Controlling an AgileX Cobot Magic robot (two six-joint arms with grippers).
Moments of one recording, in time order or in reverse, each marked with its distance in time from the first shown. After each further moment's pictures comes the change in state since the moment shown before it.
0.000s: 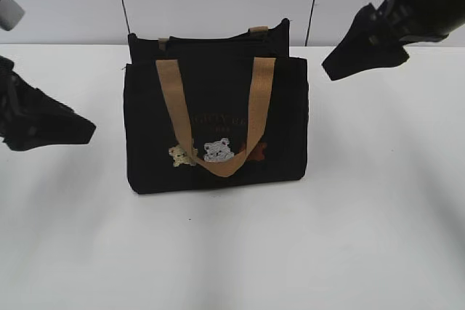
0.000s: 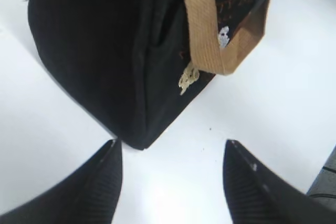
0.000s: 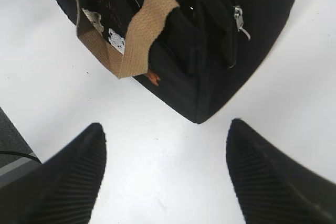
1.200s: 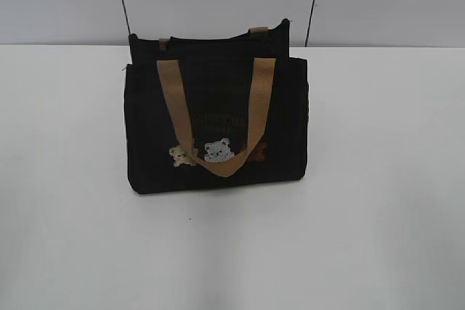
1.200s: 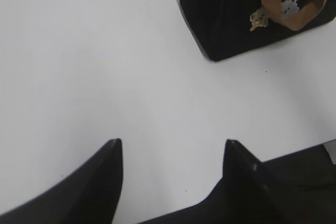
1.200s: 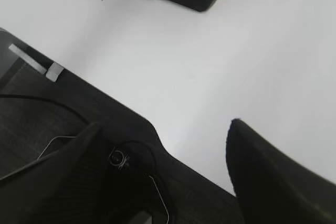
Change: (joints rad) left arm 0.000 -1.043 0.144 0.801 0.355 -1.066; right arm 0.021 -1.025 0.515 -0.254 0.209 0.459
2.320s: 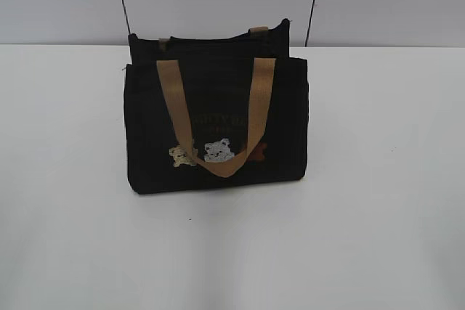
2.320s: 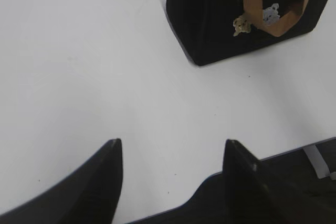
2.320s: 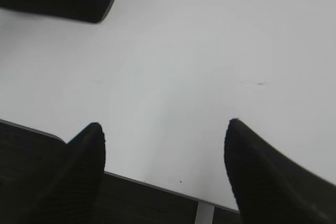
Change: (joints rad) left arm -0.004 -0.185 0.089 -0.044 0.003 -0.024; right arm 0.000 -0.461 0.235 -0.314 -0.036 0.231
